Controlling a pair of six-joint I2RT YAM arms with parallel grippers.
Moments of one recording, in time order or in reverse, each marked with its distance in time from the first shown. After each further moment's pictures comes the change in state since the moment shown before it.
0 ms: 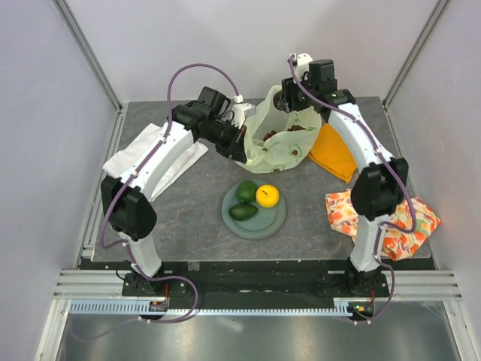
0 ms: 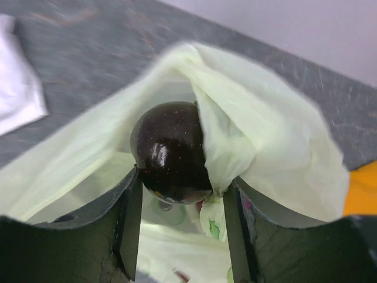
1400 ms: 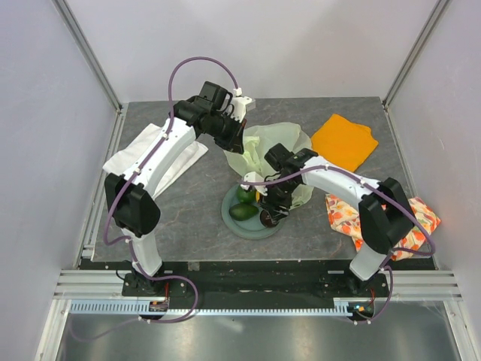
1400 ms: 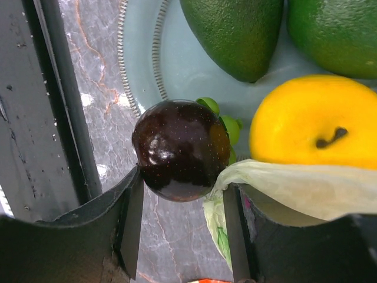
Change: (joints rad) left arm 0.000 0.047 0.085 0.013 -0.160 0.001; right arm 0.399 -0.392 -0.756 -0.431 -0.299 -0.711
